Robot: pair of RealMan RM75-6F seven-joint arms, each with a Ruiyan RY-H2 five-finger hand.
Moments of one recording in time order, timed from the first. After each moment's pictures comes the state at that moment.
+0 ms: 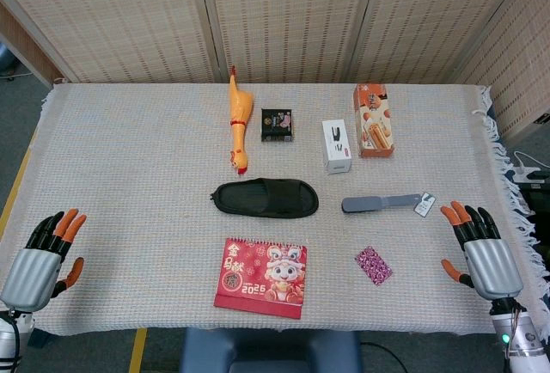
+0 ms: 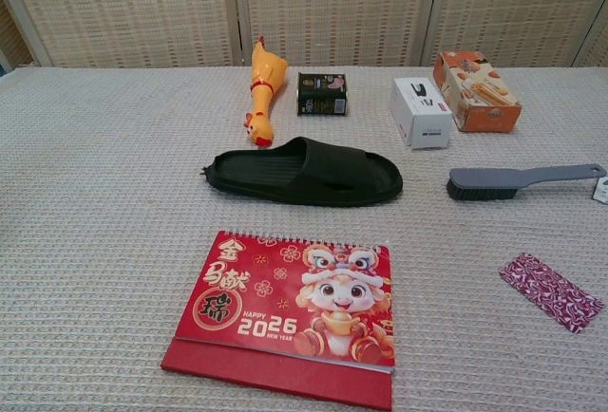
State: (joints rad) left arm -0.14 -1.22 -0.02 -1.41 1.66 1.56 0.03; right arm 0.11 -1.17 0.03 -1.59 -1.52 1.43 -0.14
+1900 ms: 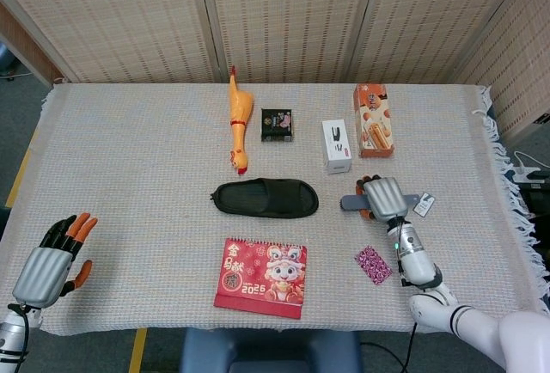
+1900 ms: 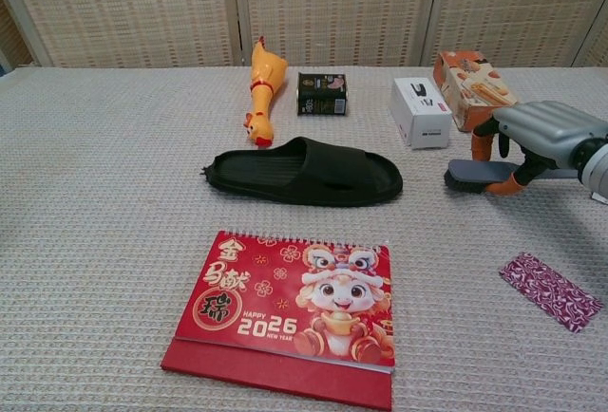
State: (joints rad) left arm -0.18 -1.21 0.01 -1.42 1.63 1.47 0.01; right arm 0.62 -1.72 0.18 -0.93 -1.30 0.95 -0.16
